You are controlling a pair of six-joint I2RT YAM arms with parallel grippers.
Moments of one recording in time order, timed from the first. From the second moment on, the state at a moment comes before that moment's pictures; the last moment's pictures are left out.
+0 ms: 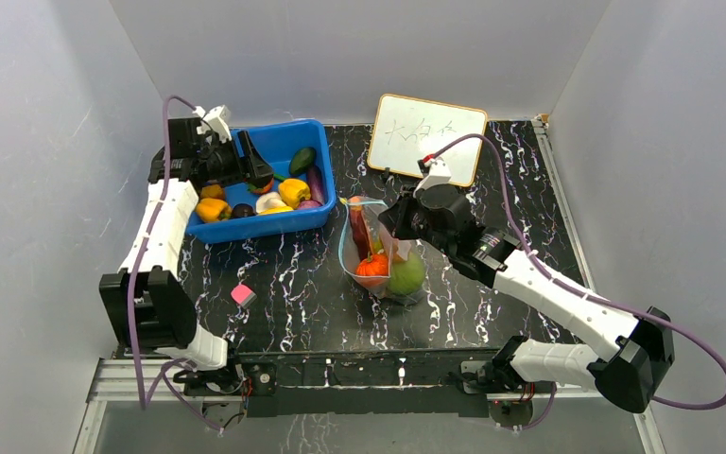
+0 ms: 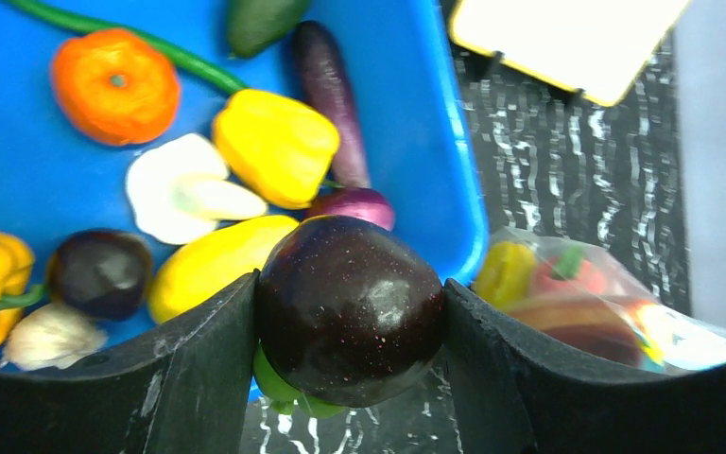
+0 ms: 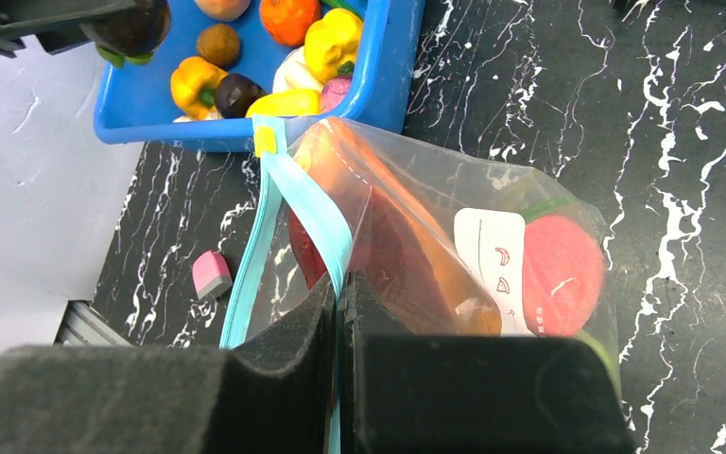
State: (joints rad) left arm 0.05 1.52 1.37 -0.60 0.47 -0.23; right arm 0.78 1.14 0.99 -0.23 0.16 0.63
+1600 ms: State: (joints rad) left arm -0.55 1.21 0.99 -0.15 0.56 -0.75; right arm 0.78 1.17 1.03 -0.21 0.17 0.71
